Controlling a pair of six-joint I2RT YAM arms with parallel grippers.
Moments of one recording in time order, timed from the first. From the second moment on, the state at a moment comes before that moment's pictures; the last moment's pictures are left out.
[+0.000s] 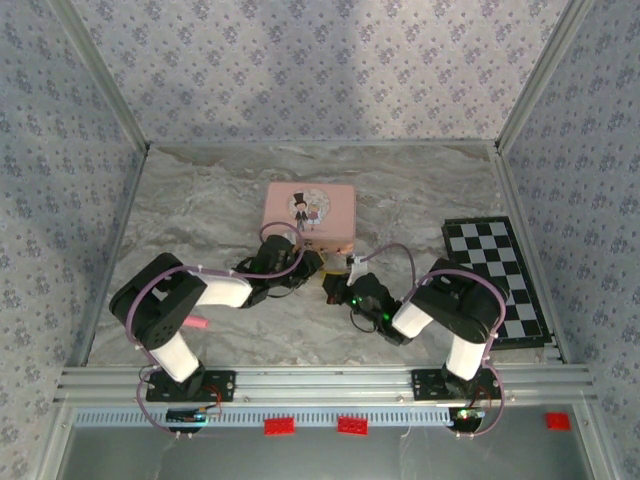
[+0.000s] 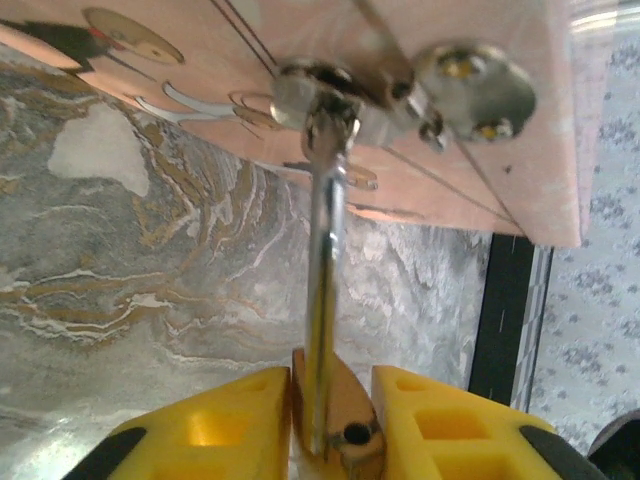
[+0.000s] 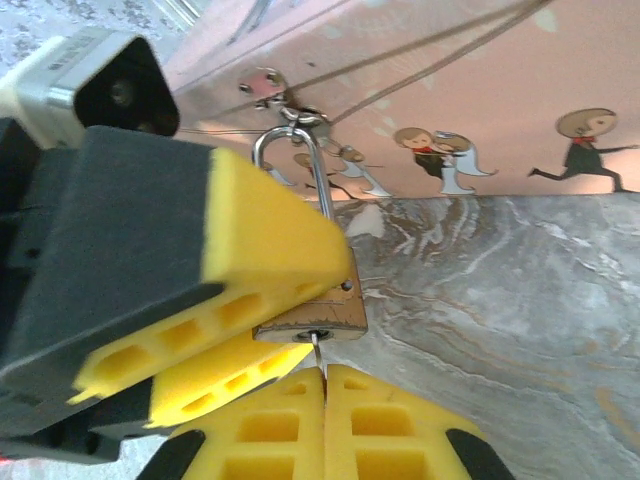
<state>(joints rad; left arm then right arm) -0.74 1.66 0.60 0.50 0.22 -1.29 0.91 1.78 0.34 1.11 0.17 0.76</state>
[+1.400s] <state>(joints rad) -0.38 1.31 0.77 -0.21 0.15 -0.60 0.89 1.79 0.34 1.04 0.16 0.78</state>
